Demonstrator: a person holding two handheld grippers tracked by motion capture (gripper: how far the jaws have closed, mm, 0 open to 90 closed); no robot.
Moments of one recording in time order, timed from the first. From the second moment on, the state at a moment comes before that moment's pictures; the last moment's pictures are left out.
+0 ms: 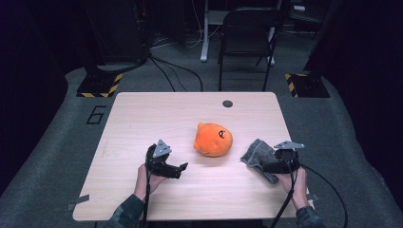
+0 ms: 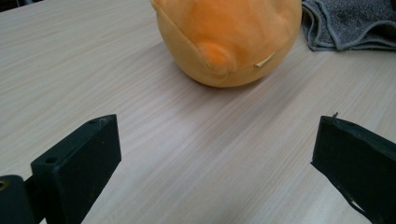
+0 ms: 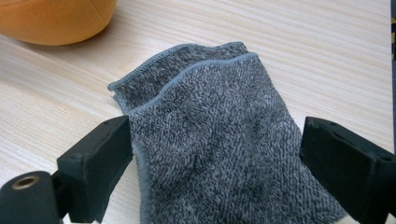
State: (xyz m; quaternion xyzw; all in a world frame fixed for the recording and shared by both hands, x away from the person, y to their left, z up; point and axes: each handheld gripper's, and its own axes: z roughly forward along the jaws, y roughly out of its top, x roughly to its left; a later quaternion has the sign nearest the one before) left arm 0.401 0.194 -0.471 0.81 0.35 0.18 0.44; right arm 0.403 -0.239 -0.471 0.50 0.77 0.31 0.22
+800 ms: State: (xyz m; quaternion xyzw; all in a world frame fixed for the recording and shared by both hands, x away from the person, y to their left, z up) left arm 0.466 0.149 -0.466 0.82 0.32 0.16 0.45; right arm 0.403 -0.242 -0.470 0.51 0.77 0.32 0.22
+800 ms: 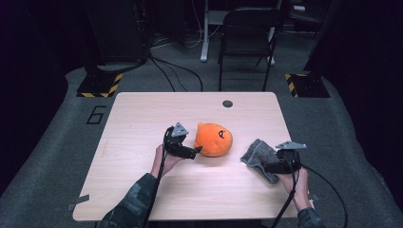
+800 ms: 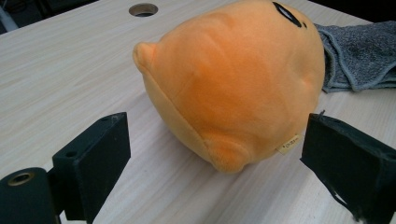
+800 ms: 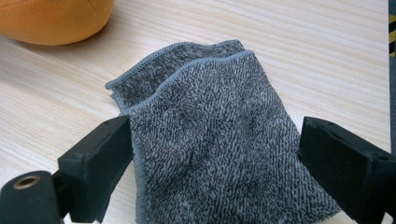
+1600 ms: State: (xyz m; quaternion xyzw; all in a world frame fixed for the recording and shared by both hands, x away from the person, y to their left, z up) left arm 0.483 0.126 -0.483 0.84 0.31 0.12 0.43; right arm 0.408 -0.235 -0.485 0.51 0.78 0.31 0.21
